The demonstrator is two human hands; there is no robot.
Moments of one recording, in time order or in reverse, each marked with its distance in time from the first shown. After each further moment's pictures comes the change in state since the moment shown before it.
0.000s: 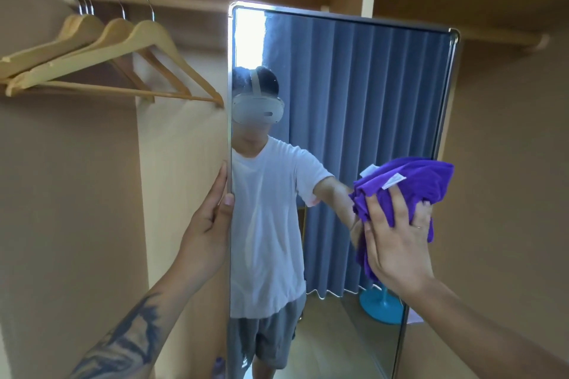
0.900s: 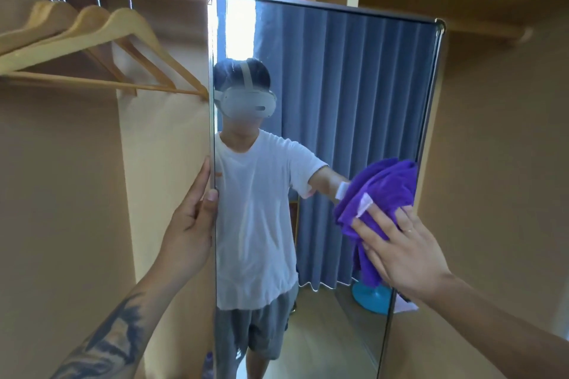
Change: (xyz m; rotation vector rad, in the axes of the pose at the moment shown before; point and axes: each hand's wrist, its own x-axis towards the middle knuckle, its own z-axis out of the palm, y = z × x) left_hand 0.004 -0.008 0.002 -0.024 0.009 0.033; right_hand -0.019 0.052 -0.008 -0.132 -0.084 -0.469
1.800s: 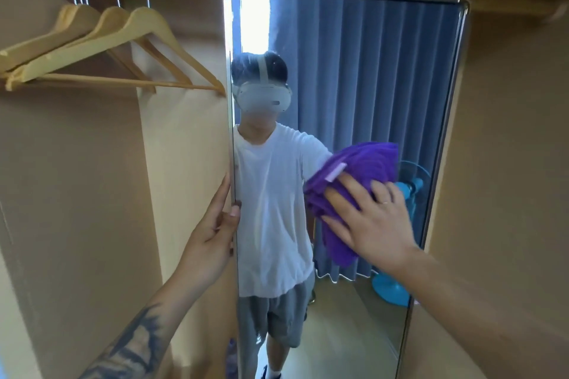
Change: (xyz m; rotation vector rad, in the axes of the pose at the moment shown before) left_hand -0.026 -0.018 -0.008 -0.055 -0.093 -0.138; right_hand 0.076 -0.060 -0.007 0.081 0.275 0.128
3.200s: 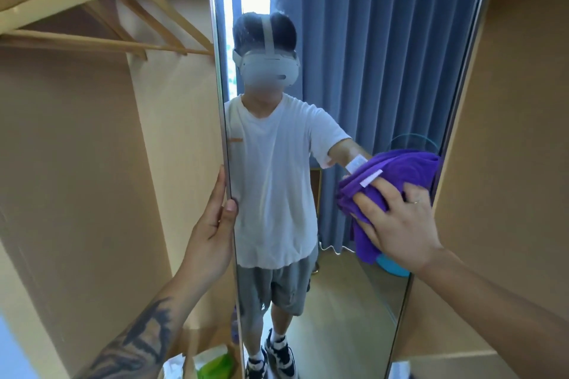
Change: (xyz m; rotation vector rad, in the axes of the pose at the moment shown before) left_hand -0.021 -0.045 0.007 0.228 0.040 0.039; right_hand -0.065 0.019 0.002 0.017 -0.108 -0.103
